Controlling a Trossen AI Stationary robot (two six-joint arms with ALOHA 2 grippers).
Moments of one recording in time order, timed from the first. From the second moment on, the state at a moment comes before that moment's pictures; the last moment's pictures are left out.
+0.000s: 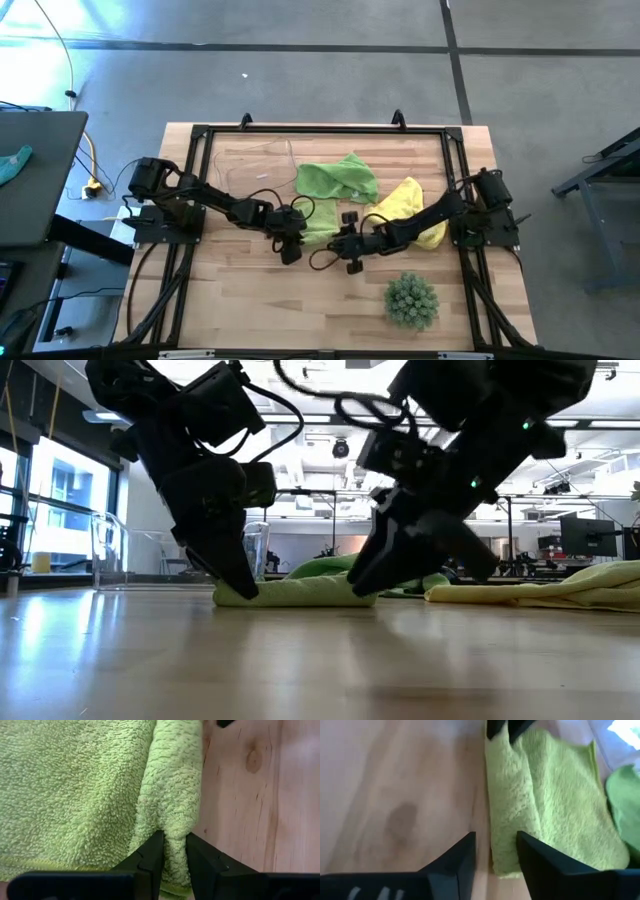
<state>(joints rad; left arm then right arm) -0.01 1.74 0.73 0.01 0.02 -0.45 0.27 1.87 0.89 0.13 0.37 -0.14</state>
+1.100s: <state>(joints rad) -0.01 1.60 0.73 -0.06 0.02 -0.32 0.11 1.94 0.89 0.14 0.16 0.06</state>
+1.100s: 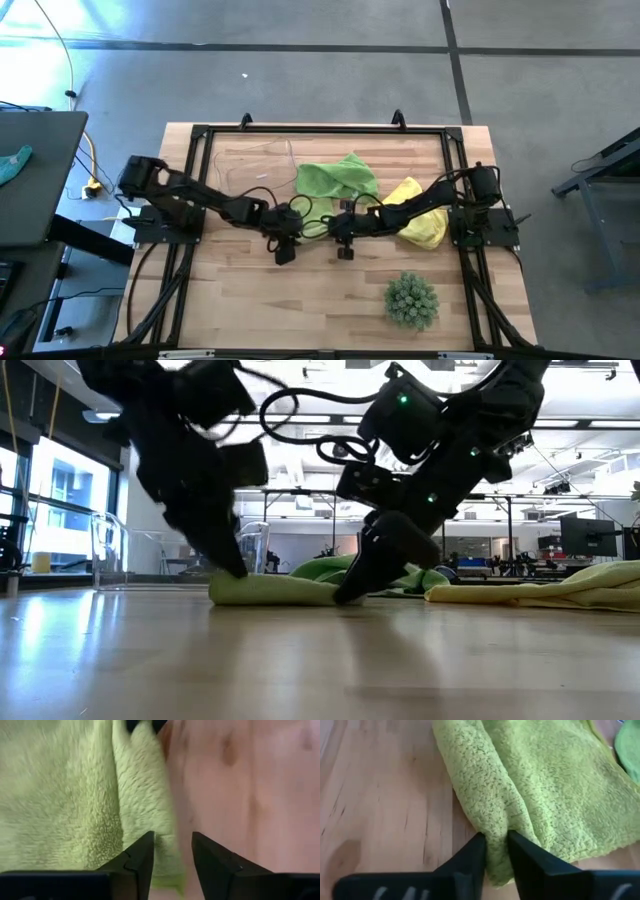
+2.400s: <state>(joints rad) -0.14 1.71 0.74 -0.08 -0.36 -0.35 -0.05 1.95 0.89 0.22 -0.38 0.51</state>
